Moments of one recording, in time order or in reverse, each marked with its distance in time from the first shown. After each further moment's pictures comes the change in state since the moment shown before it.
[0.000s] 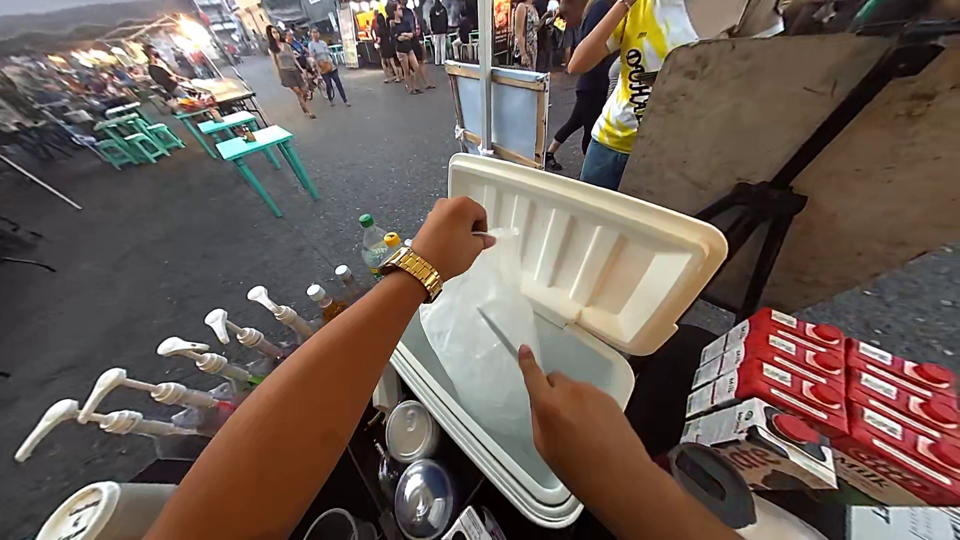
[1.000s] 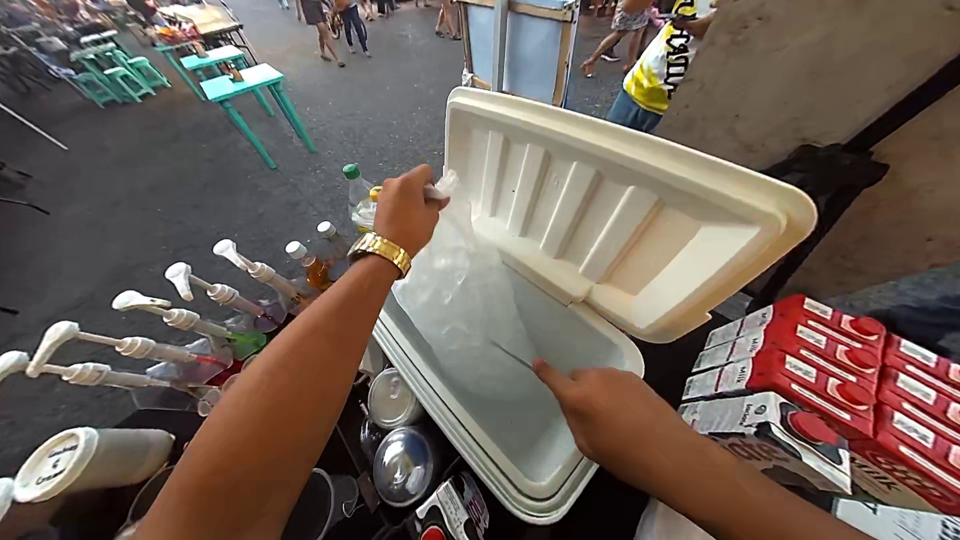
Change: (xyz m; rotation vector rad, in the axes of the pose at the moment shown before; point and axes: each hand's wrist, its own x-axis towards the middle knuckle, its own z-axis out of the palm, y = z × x) left_hand 0.004 -0.074 0.053 -0.014 0.315 -0.240; right_hand -0.014 0.079 0.039 0.095 -0.300 -0.303
